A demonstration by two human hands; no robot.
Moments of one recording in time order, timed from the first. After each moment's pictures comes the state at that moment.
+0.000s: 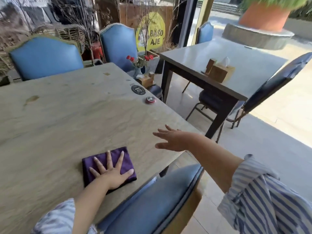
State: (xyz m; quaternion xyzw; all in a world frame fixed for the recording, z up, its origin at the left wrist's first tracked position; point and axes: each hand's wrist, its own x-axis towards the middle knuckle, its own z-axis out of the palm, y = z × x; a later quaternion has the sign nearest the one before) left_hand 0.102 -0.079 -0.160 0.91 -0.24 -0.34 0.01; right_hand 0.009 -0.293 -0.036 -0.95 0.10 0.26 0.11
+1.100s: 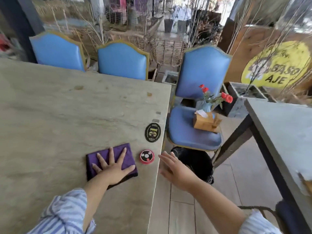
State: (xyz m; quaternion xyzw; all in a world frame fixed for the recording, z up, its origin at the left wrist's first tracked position) left_hand 0.240 -0.381 -0.164 0.94 0.17 -0.26 0.14; right_hand 0.258 -0.622 -0.142 -0.92 -0.22 0.19 0.27
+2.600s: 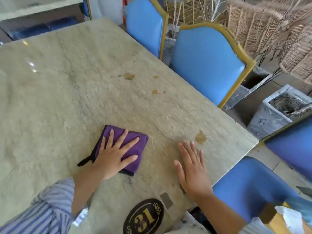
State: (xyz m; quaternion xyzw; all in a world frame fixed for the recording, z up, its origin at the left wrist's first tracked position) left_hand 0.443 -0.327 -0.184 0.93 0.33 -0.13 0.09; right_hand 0.628 -0.535 -0.189 -0.83 -0.50 0.12 0.23
